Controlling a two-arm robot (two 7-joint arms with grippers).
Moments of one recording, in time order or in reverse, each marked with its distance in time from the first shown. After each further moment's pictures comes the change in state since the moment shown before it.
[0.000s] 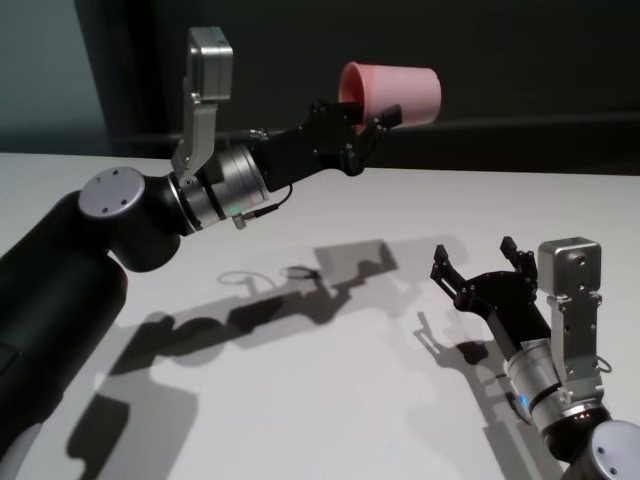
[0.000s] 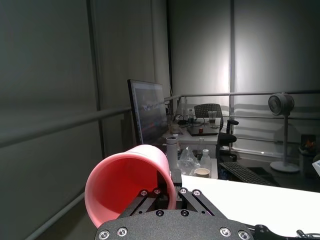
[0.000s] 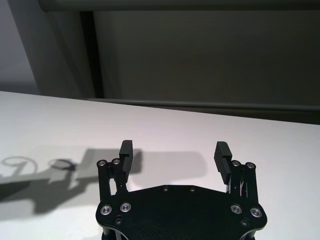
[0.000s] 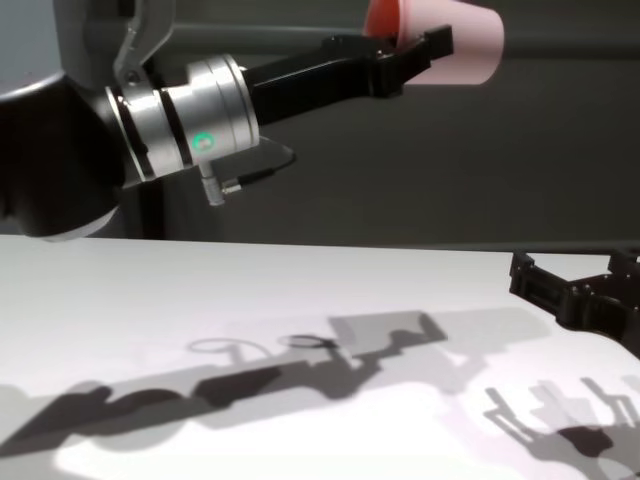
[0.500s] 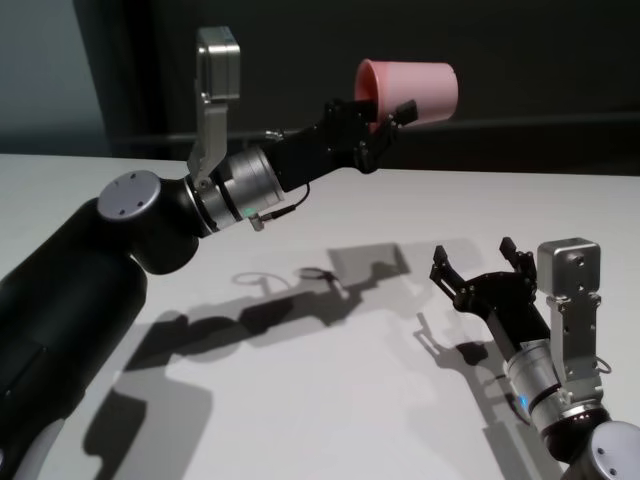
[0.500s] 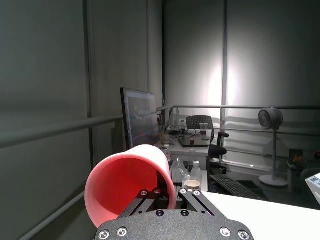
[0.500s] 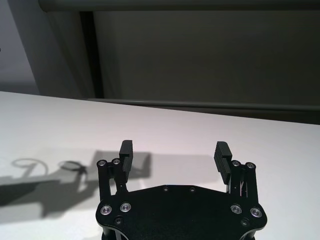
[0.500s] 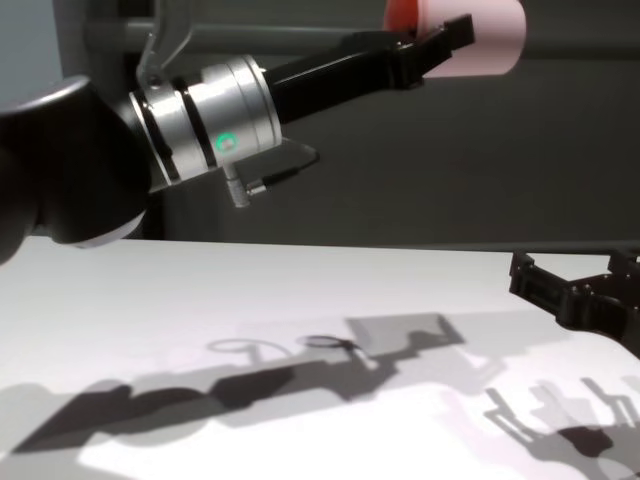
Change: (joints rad) left arm -0.017 -0.049 -0.002 0.064 -0.061 -0.012 -0.044; right arm 0.000 0.000 0.000 0.000 0.000 0.000 0.000
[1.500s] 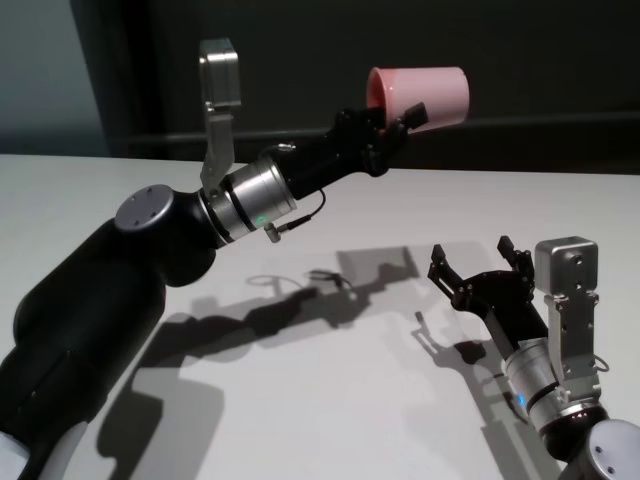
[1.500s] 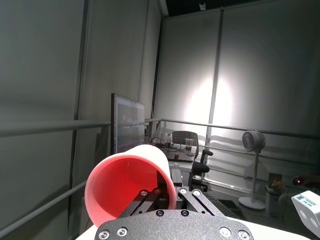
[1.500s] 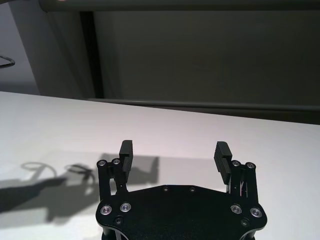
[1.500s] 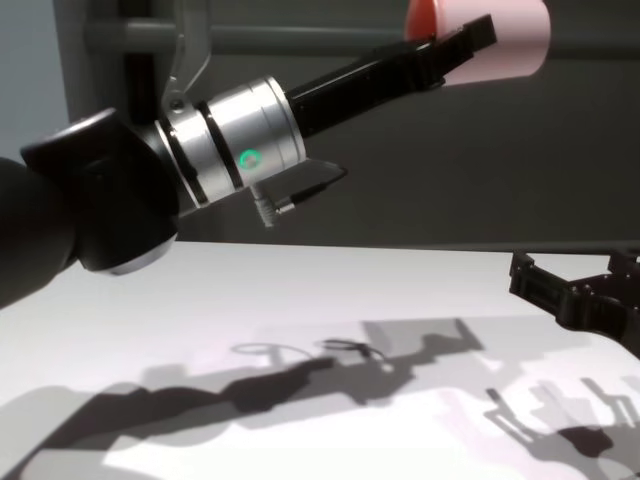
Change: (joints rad) left arm -0.006 -0.060 -0.014 0.086 -0.087 0.016 -0.071; right arm 0.000 0.000 0.000 0.000 0.000 0.000 0.000
